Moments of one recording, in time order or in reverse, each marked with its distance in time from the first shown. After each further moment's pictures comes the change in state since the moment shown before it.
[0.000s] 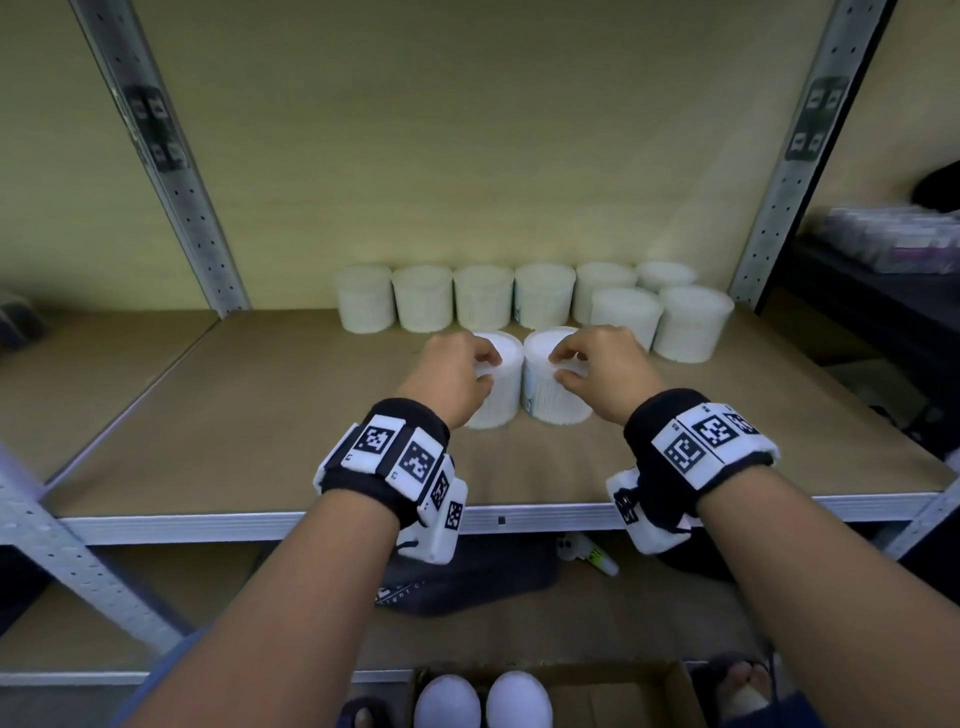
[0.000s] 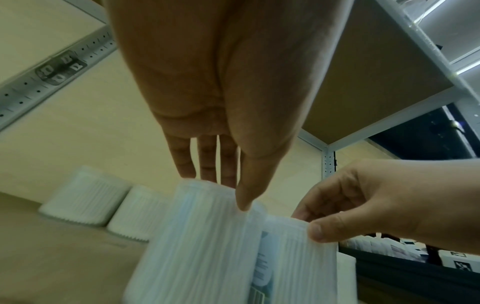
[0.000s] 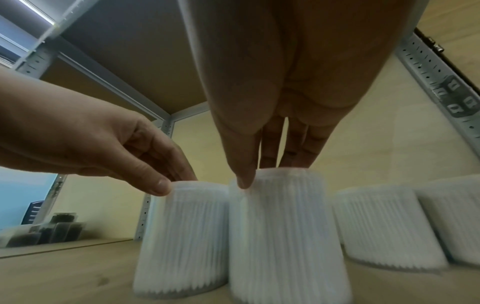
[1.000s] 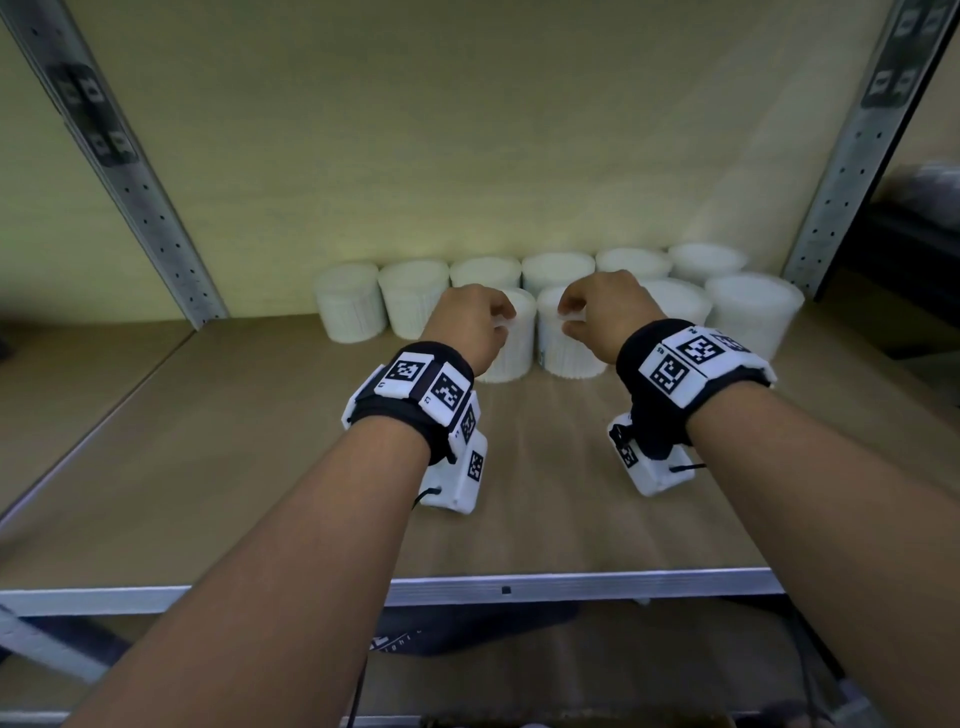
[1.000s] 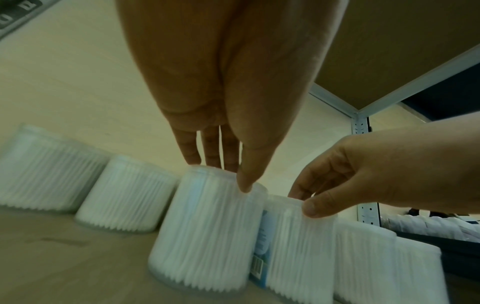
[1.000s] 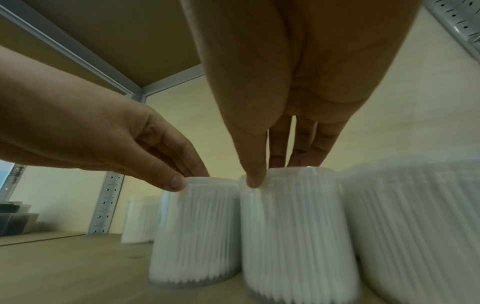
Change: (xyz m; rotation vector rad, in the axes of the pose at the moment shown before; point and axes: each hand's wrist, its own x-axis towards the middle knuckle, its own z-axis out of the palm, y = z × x) left_hand 0.107 -0.008 0.024 0.053 -0.005 -0.006; right_hand 0.107 0.028 0.014 0.003 -0.034 0.089
